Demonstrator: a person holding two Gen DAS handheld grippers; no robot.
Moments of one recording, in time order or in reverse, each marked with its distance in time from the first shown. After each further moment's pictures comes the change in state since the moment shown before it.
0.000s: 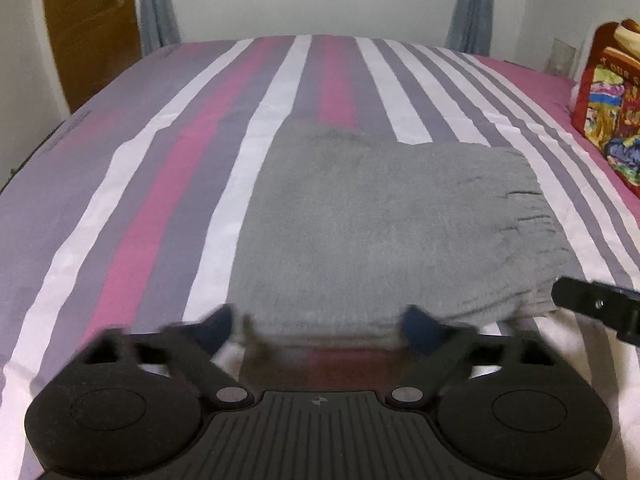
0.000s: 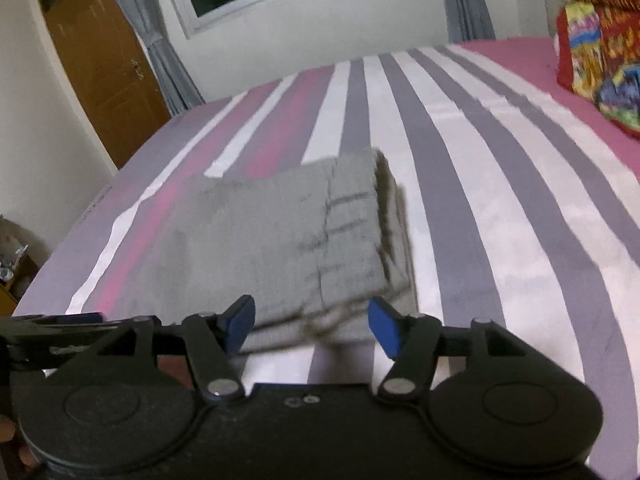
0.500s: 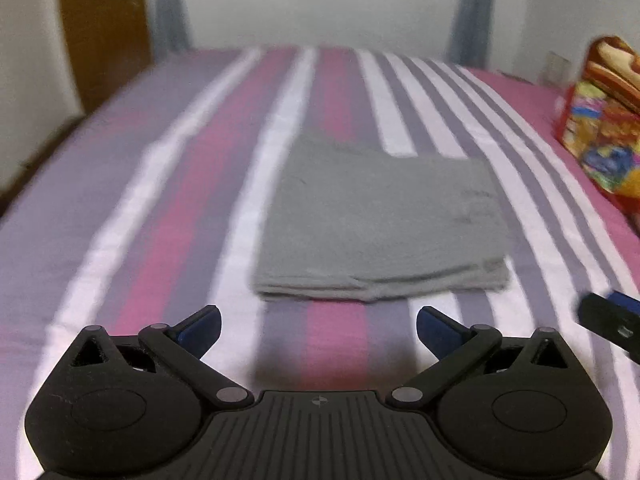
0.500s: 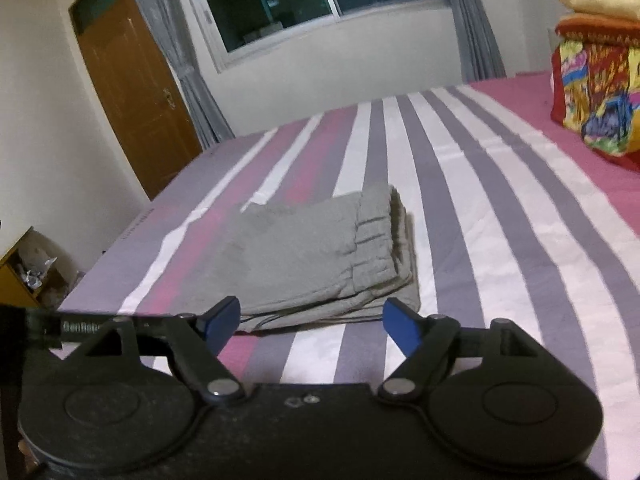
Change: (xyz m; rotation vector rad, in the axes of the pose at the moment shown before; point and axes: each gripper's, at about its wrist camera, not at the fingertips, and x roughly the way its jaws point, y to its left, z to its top) left arm -0.098 0.010 -0.015 -0.019 -0.023 0.031; right arm -0.108 0.017 -0.024 -0.044 -0.127 0.063
